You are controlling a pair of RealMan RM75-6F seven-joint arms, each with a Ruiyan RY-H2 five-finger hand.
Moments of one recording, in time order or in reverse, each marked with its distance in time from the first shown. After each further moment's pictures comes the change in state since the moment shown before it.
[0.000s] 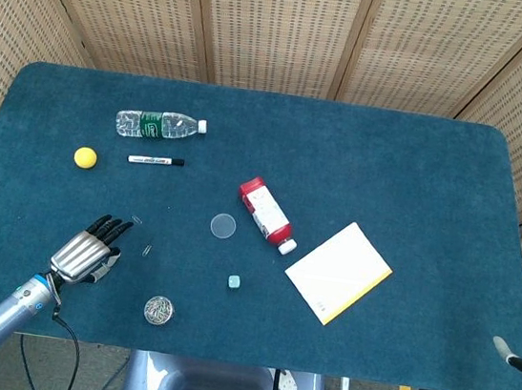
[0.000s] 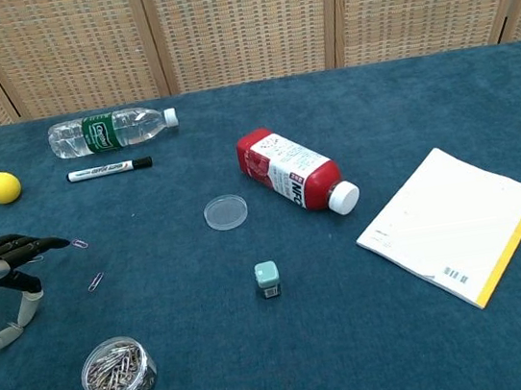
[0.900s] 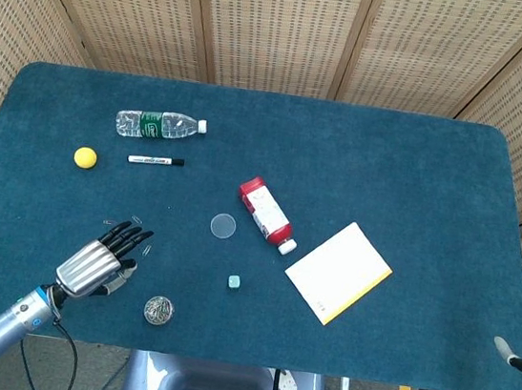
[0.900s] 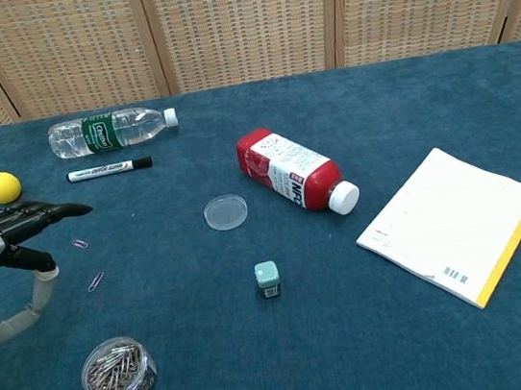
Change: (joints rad) left arm 0.001 0.102 0.027 -0.249 0.147 0.187 0.023; right arm -0.004 0.003 0.000 -0.003 -0.003 0.008 0.005
